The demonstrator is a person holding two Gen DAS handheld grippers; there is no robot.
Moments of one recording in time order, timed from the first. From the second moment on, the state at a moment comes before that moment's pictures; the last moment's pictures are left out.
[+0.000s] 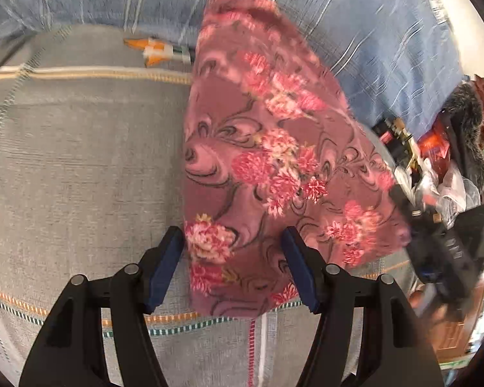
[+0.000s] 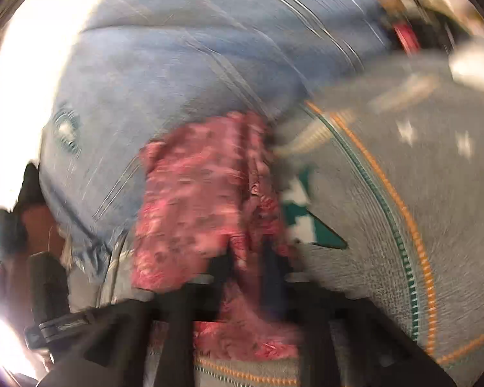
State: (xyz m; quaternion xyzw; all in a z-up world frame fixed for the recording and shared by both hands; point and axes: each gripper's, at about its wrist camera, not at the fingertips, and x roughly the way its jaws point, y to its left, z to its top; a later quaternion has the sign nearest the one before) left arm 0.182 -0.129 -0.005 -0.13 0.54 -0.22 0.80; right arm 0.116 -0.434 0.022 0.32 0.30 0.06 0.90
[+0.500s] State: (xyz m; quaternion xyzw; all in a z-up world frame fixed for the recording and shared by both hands) left arm 0.173 -0.114 -0.010 -0.12 0.56 -0.21 0.80; right arm 0.100 -0.429 0.000 0.30 0.36 0.04 0.88
